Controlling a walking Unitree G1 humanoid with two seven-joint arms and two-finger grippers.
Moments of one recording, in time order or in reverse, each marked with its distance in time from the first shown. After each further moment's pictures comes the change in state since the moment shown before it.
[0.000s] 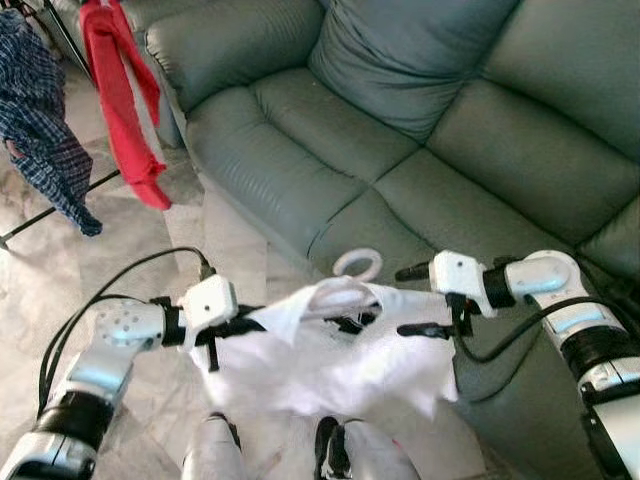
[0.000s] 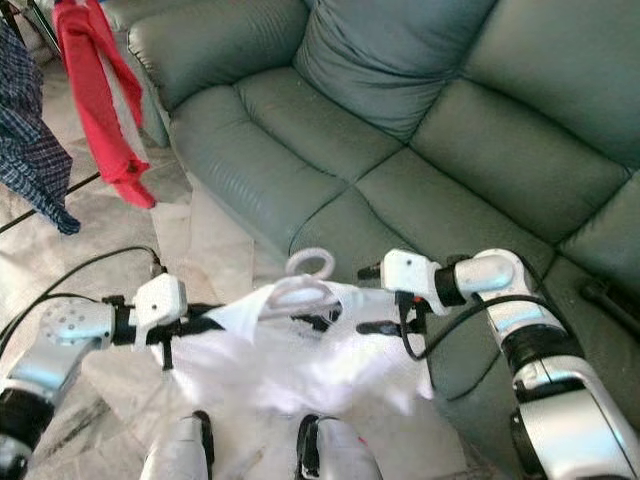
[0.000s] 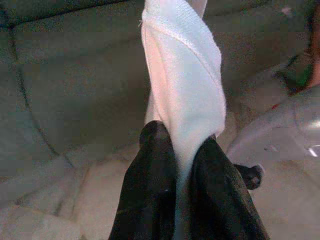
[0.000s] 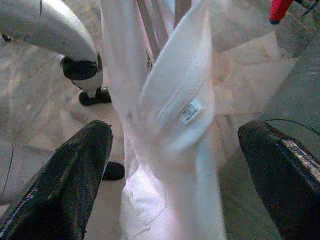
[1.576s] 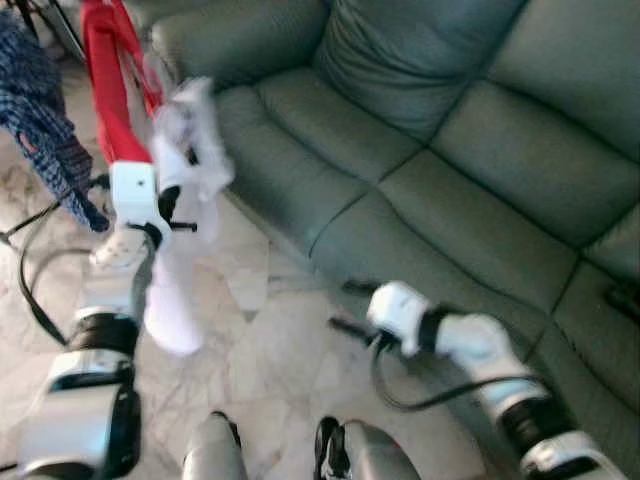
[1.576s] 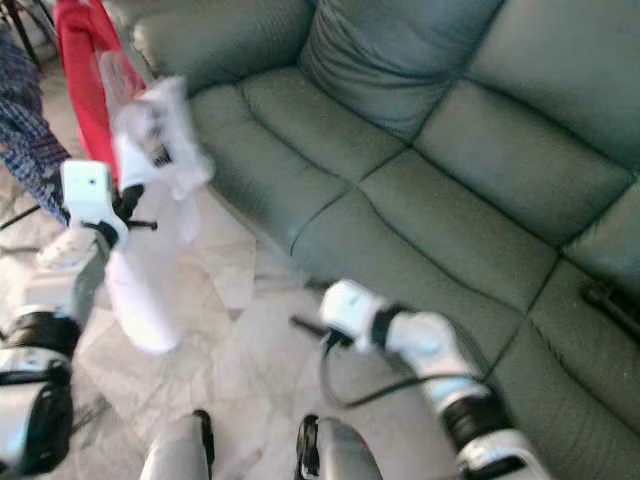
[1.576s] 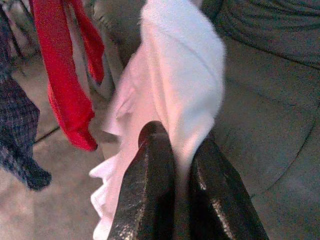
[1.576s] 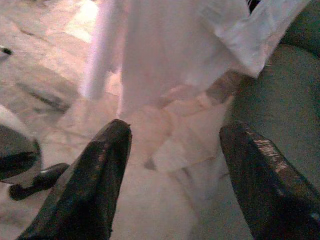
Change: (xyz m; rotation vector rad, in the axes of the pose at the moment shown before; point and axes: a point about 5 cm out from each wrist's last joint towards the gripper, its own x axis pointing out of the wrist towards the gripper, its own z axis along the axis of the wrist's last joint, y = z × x) left arm -0.040 0.114 0.021 -0.376 -0.068 1.184; right arm 0.072 0.043 0.020 0.065 -0.261 -0.384
